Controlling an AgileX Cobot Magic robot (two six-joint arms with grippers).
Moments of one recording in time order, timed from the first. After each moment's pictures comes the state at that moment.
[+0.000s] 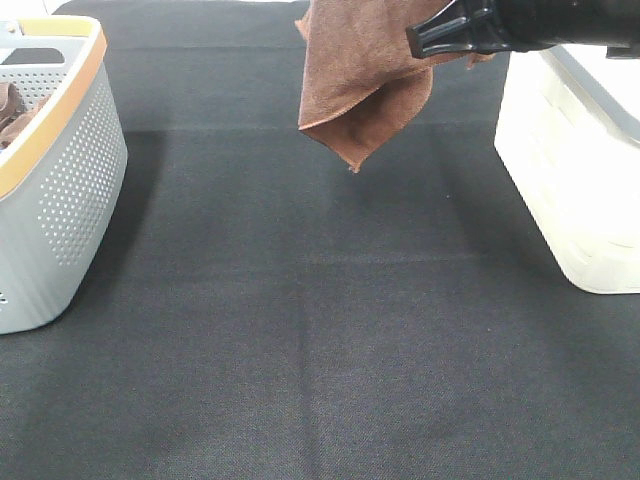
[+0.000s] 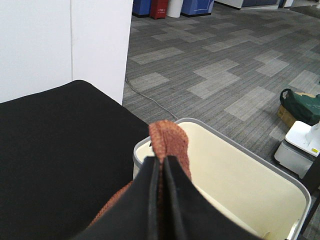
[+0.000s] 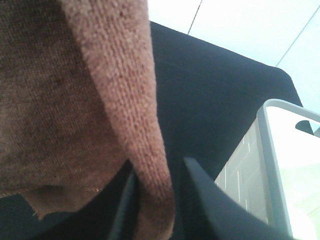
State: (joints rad) left arm -0.57 2.03 -2.55 -0.36 0.81 0.13; right arm 0.65 1.40 -0.93 1.63 -0.59 -1.81
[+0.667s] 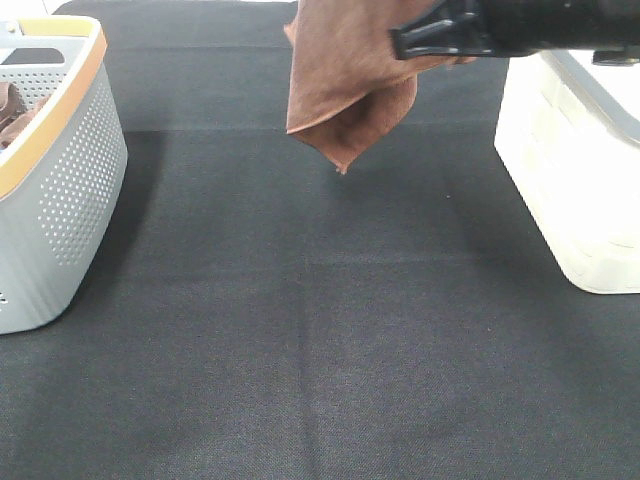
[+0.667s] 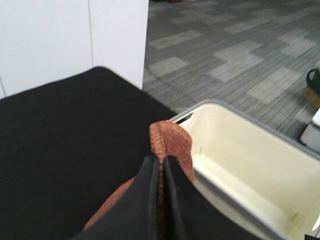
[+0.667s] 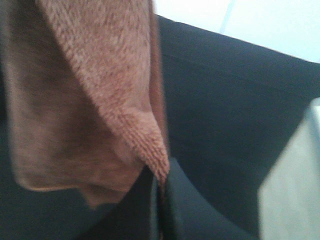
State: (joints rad) left arm -0.57 2.03 -2.55 -0.25 0.88 0.11; right arm 0.65 1.40 -0.93 1.67 -0.43 -1.76
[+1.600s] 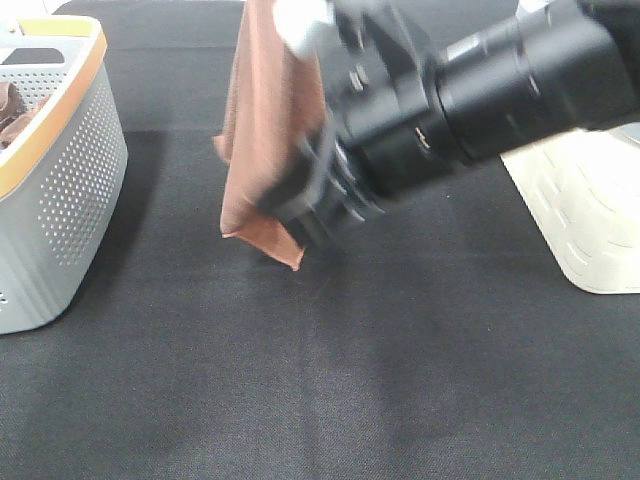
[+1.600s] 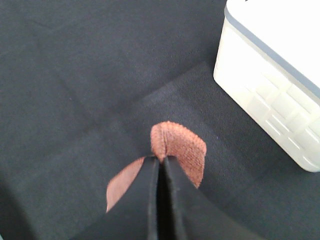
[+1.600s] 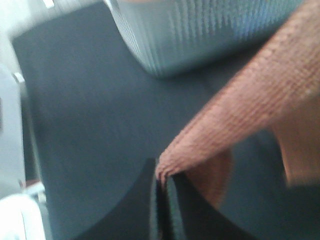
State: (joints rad) left arm -0.57 2.08 -2.55 -0.02 1.23 0.02; right arm 0.65 1.49 -0.94 0.89 0.48 -1.07
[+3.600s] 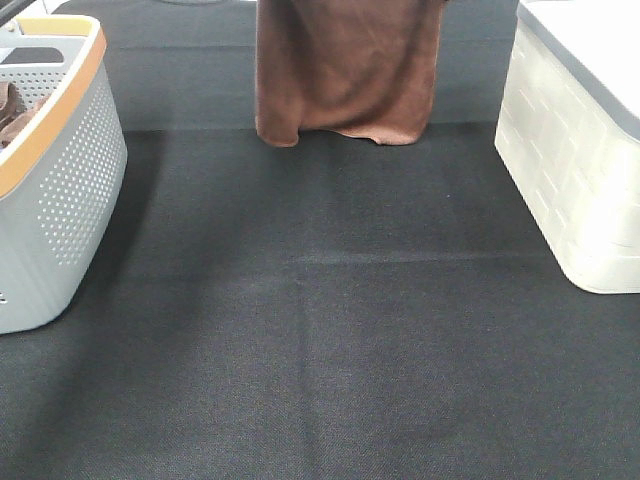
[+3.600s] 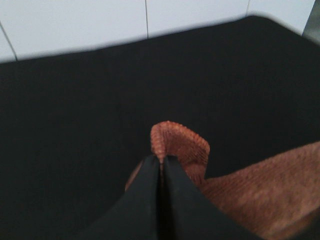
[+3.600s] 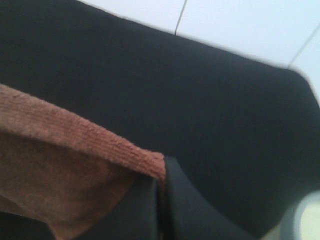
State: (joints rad) left arm -0.41 2.49 -2.54 0.16 0.52 -0.16; right arm 0.26 2.11 -1.77 -0.69 0.17 0.46
